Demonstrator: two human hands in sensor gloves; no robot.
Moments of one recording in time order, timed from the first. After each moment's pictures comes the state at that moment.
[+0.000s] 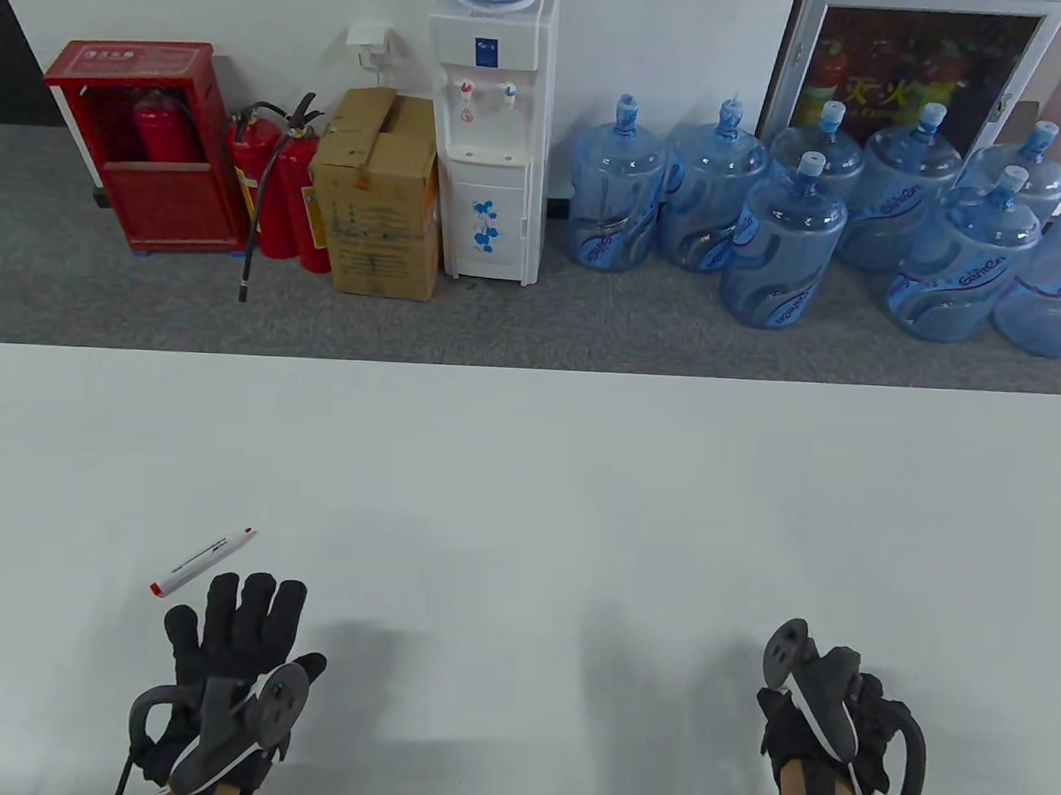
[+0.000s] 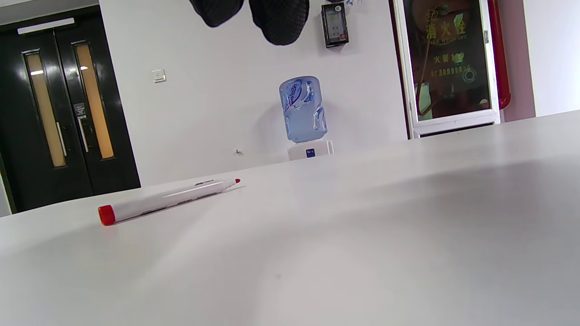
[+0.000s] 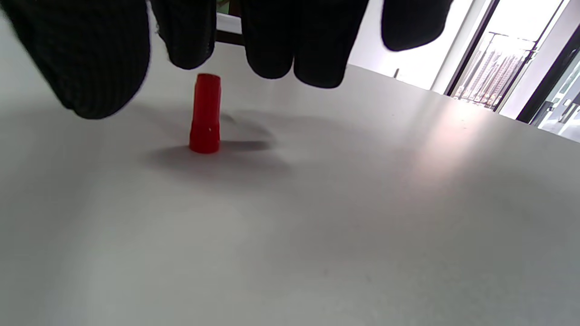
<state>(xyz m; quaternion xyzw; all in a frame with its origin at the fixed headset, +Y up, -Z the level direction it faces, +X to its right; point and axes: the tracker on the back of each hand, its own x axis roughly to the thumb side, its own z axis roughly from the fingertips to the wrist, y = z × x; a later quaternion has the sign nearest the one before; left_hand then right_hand) -0.277 -0.743 -0.255 0.07 0.00 -0.09 0.99 0.247 -0.735 -0.279 0.27 -0.13 -0.95 0.06</state>
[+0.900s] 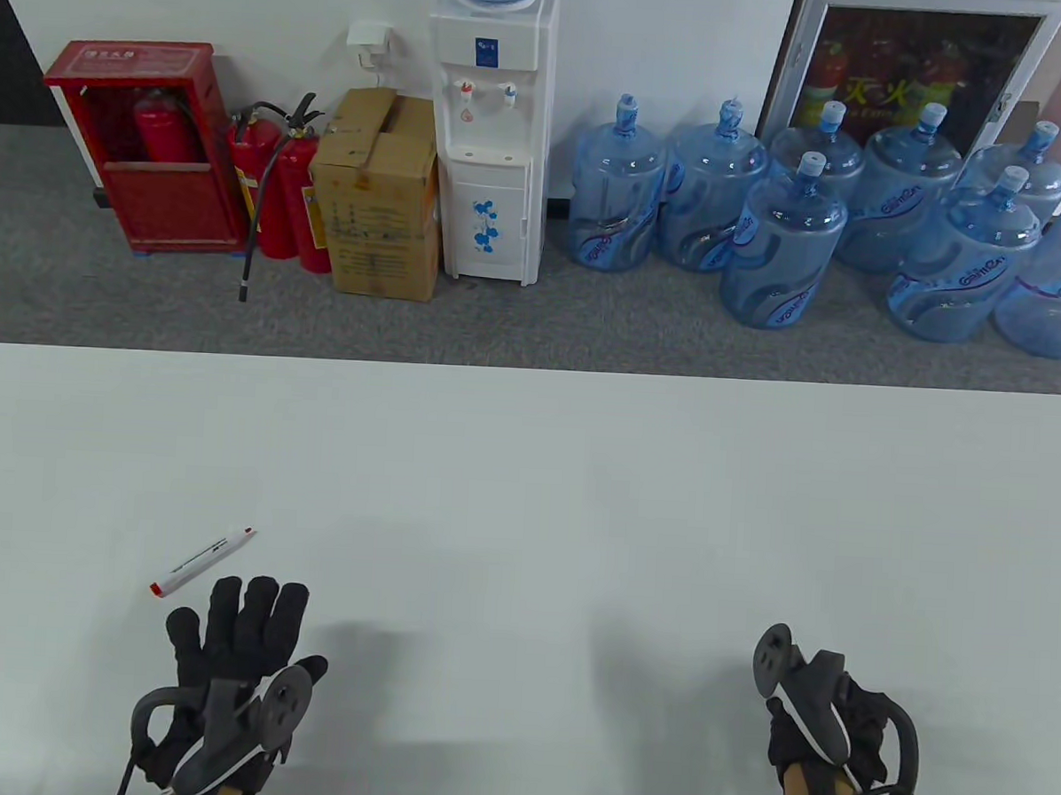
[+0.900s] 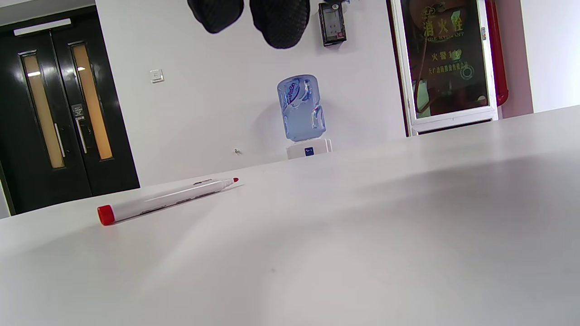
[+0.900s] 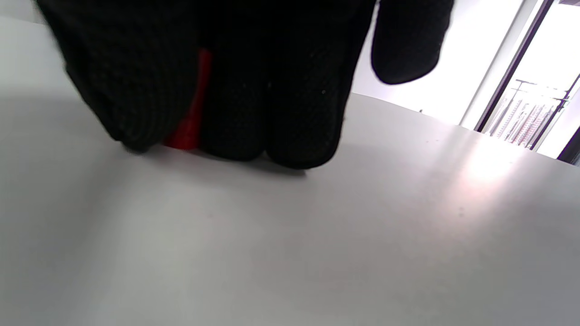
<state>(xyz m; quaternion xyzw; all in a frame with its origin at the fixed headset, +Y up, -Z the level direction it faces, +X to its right) -0.273 -0.740 -0.252 0.07 0.00 -0.10 0.99 0.249 -0.758 -0.289 0.22 -0.07 -0.97 0.09</state>
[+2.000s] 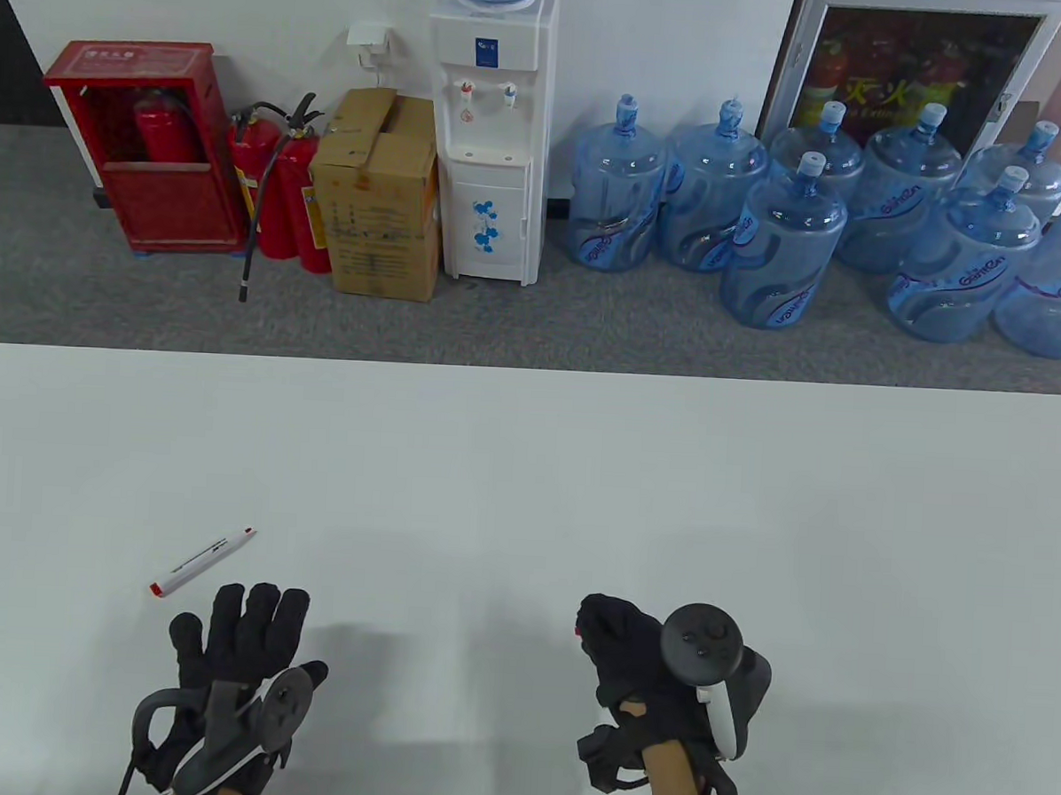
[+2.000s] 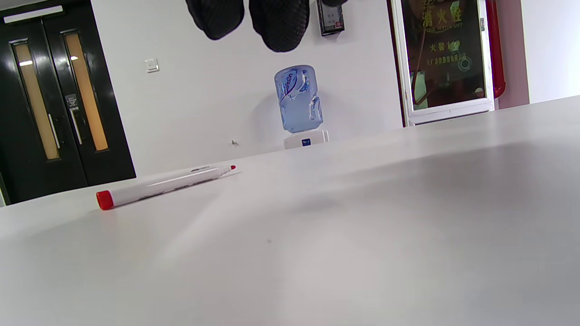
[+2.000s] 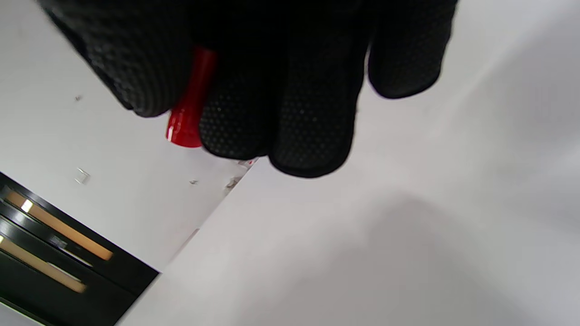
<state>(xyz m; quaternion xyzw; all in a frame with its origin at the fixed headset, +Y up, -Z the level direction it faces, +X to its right) -0.273 -0.744 -0.252 0.05 -0.01 -0.09 0.99 0.128 -0.742 -0.298 0.08 0.00 -0.89 -0.46</state>
